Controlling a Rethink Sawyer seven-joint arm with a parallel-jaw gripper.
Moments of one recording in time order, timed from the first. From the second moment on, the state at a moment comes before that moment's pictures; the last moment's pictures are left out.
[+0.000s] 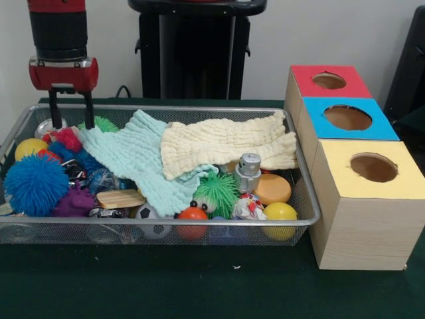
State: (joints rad) arm -1.02 -0.67 0.41 1.87 -0.62 0.30 1.57
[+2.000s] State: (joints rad) arm -1.04 -0.62 0.43 1.82 -0.77 0.29 1.57
